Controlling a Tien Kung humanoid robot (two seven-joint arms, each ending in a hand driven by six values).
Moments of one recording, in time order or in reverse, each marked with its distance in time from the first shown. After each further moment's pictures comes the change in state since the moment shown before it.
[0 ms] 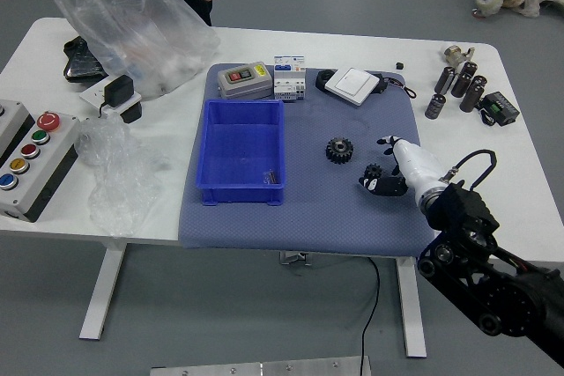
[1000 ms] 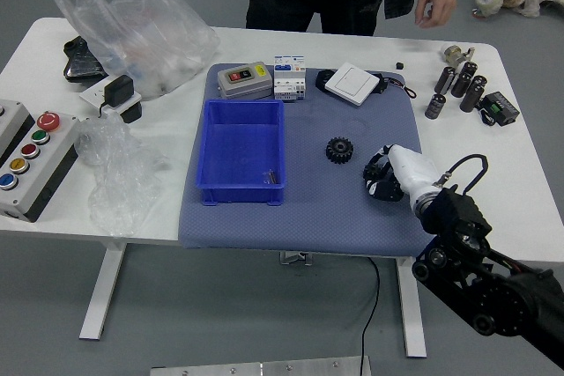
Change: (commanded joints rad) left arm -0.001 0.001 0.002 0.000 -0.003 0.000 -0.001; right arm 0.013 0.007 -0.043 -0.045 0.012 -0.046 0.021
